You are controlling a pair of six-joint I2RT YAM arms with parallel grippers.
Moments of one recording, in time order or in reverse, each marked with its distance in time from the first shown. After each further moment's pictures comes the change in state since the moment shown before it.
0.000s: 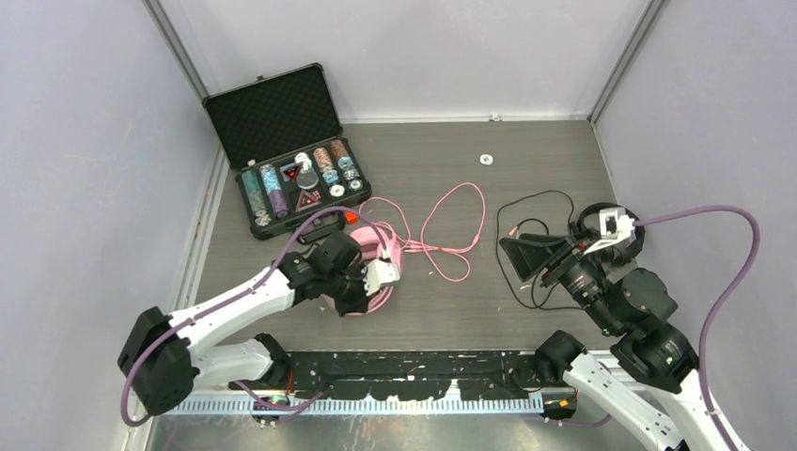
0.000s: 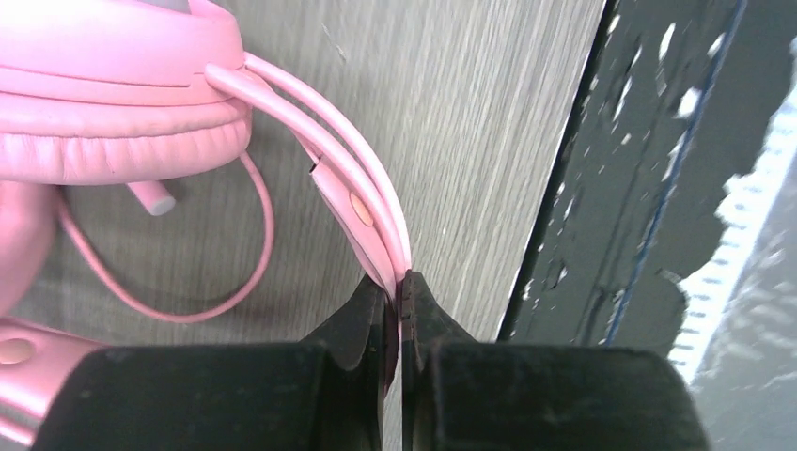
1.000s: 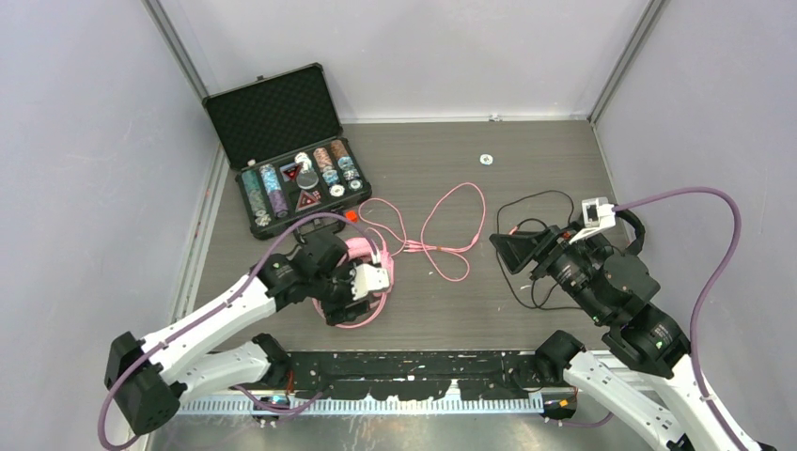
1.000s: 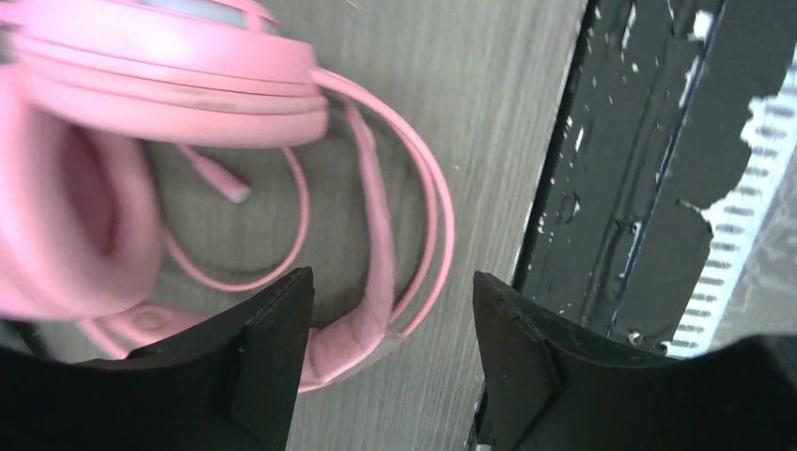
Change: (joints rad) left arm 0.005 -0.169 0.109 -0.206 -0.082 0.034; right arm 0.000 0.098 0.013 -0.011 -0.009 0.005
